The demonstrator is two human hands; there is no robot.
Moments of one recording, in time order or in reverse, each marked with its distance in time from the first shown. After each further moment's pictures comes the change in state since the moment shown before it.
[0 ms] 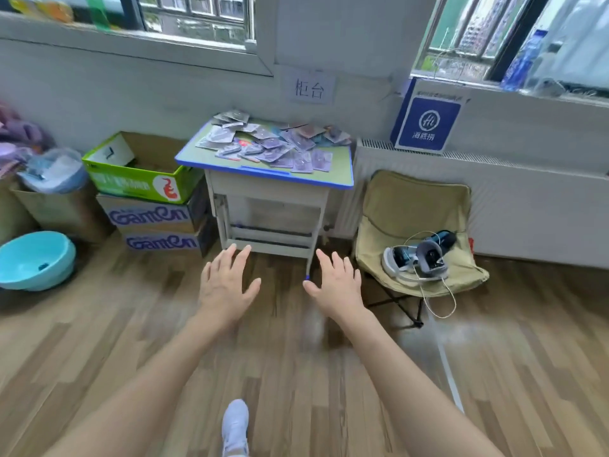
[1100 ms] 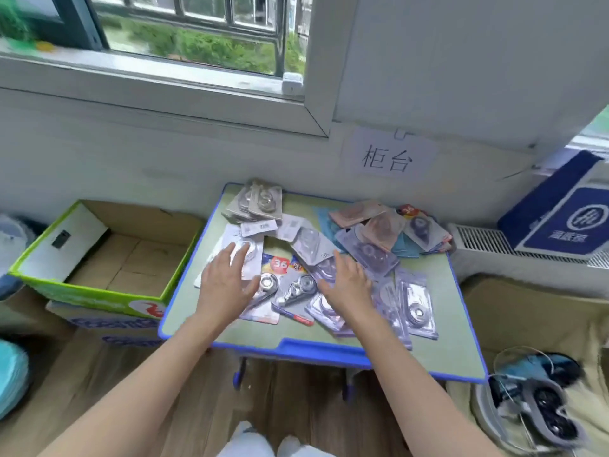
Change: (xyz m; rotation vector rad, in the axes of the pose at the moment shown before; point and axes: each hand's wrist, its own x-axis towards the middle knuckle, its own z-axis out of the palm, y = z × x) left_hand 0.632 -0.162 0.018 -0.051 -0.051 0.007; right_hand 0.632 -0.165 -0.036 0.061 -0.030 0.083
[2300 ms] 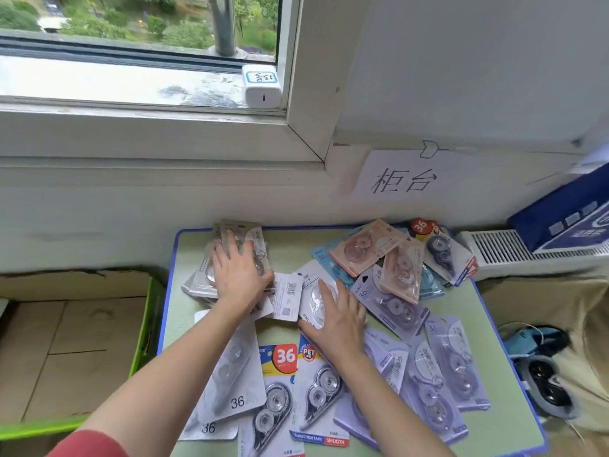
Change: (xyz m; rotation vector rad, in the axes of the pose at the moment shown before) left_hand 0.270 -0.002 0.080 0.136 -0.255 -0.013; right_hand 0.164 -0.018 0.071 -0.189 0.097 0.187
